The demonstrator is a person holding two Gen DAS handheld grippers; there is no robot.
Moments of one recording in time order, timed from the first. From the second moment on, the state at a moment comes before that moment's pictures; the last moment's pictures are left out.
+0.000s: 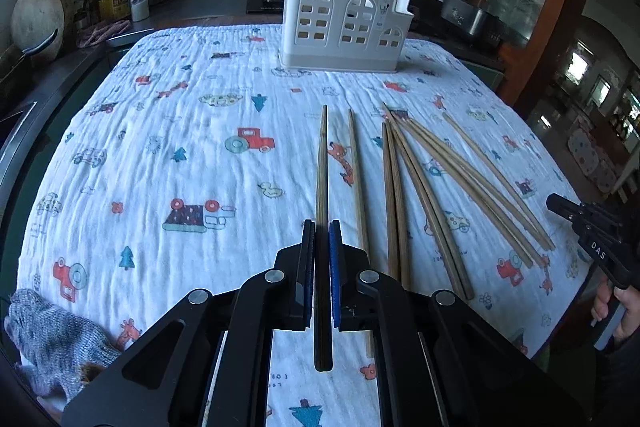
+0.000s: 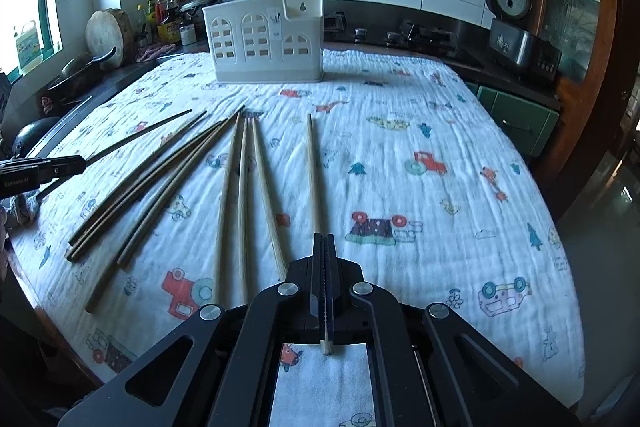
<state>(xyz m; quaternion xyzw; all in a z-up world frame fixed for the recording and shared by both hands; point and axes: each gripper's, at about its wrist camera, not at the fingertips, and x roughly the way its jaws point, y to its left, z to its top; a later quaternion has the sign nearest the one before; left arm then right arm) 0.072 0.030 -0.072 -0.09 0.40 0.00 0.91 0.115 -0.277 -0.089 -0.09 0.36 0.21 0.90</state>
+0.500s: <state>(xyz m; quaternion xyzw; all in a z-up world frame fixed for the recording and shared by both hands) 0.069 0.035 -0.057 -0.09 0.38 -0.01 0.92 0.120 -0.269 -0.111 -0.10 0.38 0.21 0.89</state>
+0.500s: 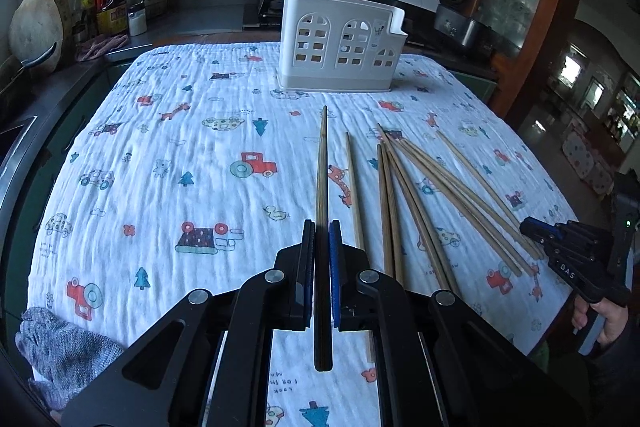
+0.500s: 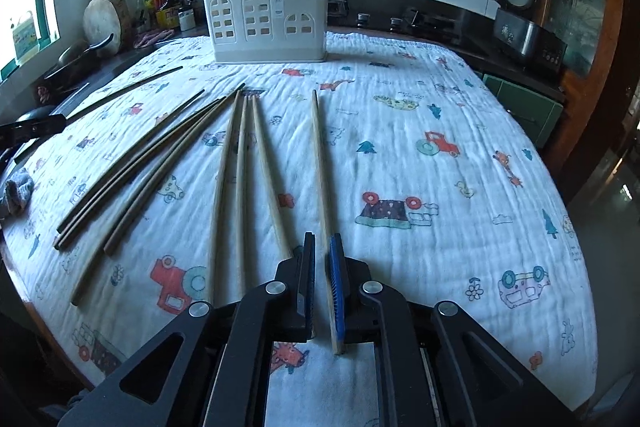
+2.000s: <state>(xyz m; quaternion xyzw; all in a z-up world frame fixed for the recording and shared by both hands) 0.095 0.041 -0.003 -0.05 0.36 -0.03 0.93 0.160 -0.235 0.034 -0.07 0.27 0.27 0.92</state>
